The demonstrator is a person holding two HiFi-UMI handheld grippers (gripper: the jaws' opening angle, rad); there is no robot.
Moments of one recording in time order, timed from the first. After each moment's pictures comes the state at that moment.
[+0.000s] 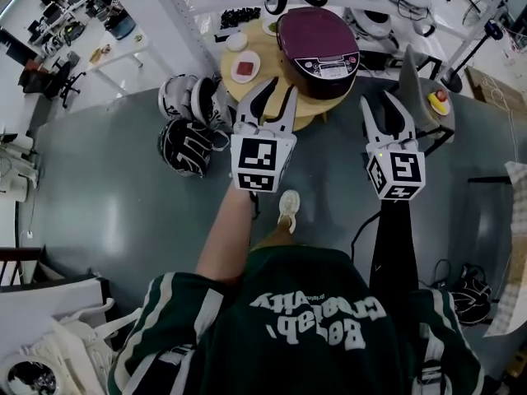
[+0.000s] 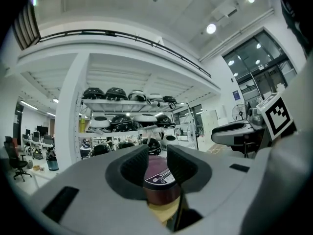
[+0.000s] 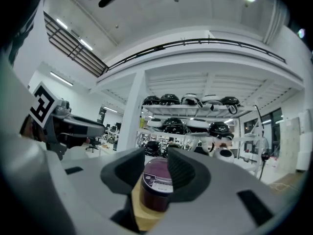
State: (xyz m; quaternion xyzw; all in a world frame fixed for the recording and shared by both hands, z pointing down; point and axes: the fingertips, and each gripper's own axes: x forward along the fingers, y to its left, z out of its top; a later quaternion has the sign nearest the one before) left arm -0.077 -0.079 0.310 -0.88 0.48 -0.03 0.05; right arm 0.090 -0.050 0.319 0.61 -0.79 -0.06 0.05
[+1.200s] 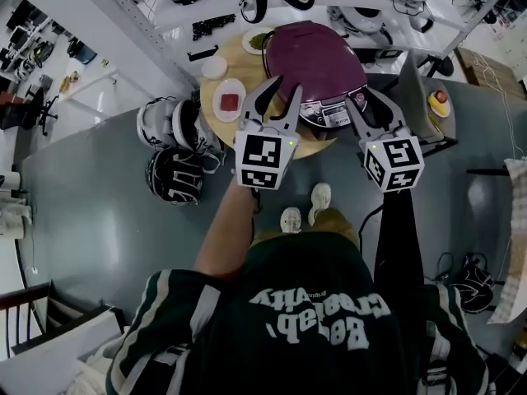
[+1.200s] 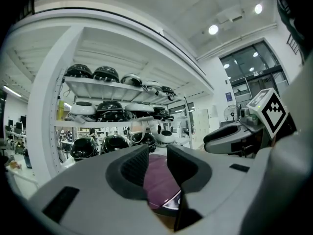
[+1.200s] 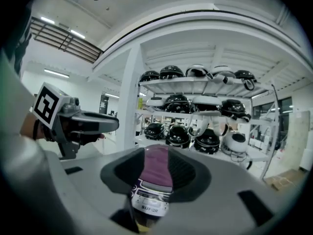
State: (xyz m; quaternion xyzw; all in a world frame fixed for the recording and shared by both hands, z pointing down) left arm -0.035 -0.300 0.360 -0.91 0.41 -0.05 0.02; right arm 0.089 -0.264 0.381 0.58 -0.80 0.02 0.13
